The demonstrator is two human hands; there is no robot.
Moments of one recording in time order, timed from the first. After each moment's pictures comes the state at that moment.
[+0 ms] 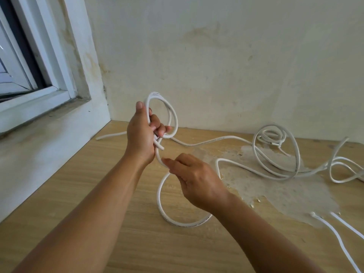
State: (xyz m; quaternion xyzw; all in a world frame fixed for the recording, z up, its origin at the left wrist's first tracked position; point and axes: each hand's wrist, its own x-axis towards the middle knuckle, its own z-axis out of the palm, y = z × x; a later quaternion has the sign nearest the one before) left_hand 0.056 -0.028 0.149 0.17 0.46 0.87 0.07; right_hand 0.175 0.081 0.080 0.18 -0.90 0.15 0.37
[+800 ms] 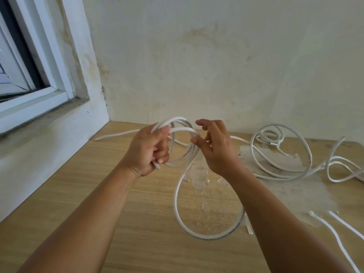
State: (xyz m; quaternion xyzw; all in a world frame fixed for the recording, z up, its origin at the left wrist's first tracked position) left_hand 0.062 -0.049 0.126 0.33 0.46 0.79 0.25; right_hand 0.157 0.137 0.117 -0.02 -0.88 0.31 0.35
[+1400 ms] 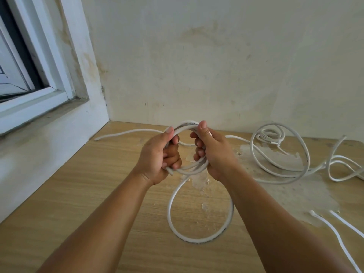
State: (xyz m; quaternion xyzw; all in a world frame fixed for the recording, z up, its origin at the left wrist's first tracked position) left_hand 0.079 -0.029 0.113 0.25 0.44 0.81 0.28; right_hand 0.159 0.114 0.129 -0.09 -0.64 0.74 0.21
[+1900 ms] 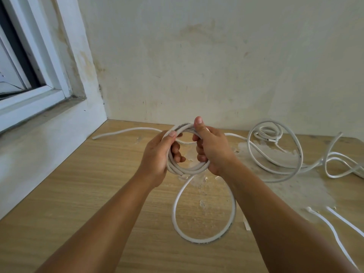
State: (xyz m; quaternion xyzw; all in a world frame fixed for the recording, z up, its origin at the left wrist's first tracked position) left_hand 0.085 -0.019 0.100 0.25 0.53 0.79 0.17; right_hand 0.158 0.118 0.137 -0.15 -0.68 0.69 0.19
